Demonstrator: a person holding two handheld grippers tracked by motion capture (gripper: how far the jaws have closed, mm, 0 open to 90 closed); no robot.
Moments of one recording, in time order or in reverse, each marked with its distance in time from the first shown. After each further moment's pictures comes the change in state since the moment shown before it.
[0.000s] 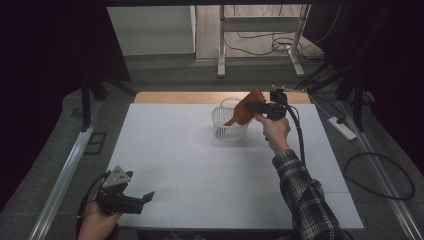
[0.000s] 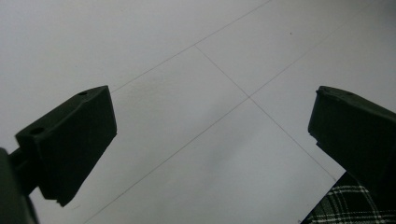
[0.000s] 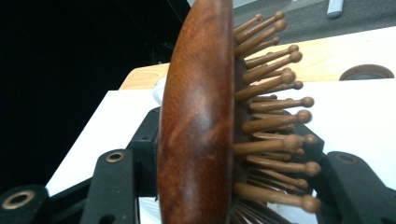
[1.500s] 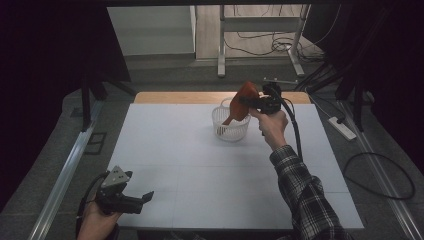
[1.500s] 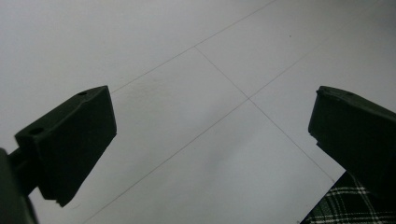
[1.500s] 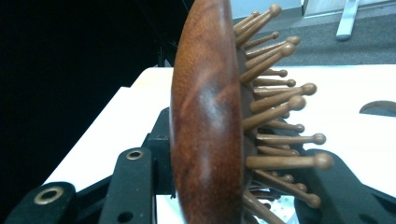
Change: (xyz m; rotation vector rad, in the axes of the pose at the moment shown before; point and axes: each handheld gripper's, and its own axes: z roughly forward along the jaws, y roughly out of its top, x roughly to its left) left arm 0.001 -0.001 -0.001 -0.007 -0.005 -0.009; right arm 0.037 0.015 -0.003 0.000 0.018 -0.120
